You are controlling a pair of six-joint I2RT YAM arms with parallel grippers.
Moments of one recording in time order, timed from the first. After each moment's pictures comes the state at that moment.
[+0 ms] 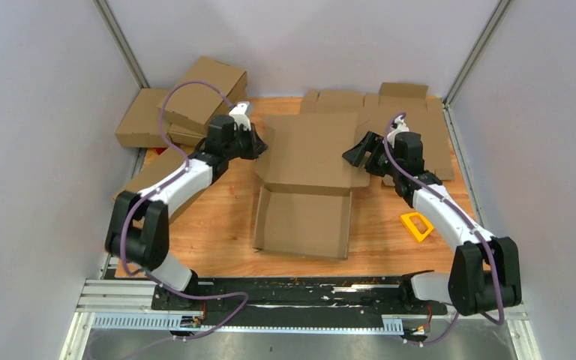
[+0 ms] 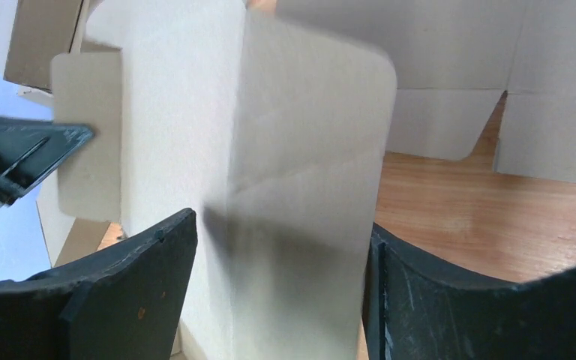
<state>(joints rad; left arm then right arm) -0.34 1.64 1.10 0.05 0.30 -0.34 0.19 1.32 0.84 -0.01 -0.31 0.60</state>
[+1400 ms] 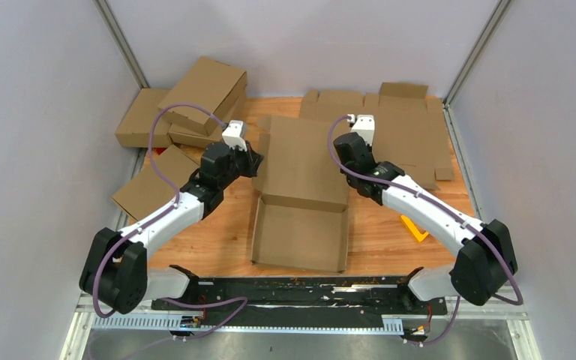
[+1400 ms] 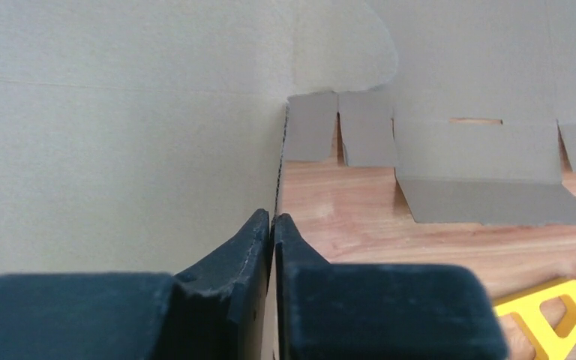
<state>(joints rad) -0.45 1.28 0.76 0.26 0.09 -0.33 0.65 1.41 1.13 -0.40 0.65 0.42</state>
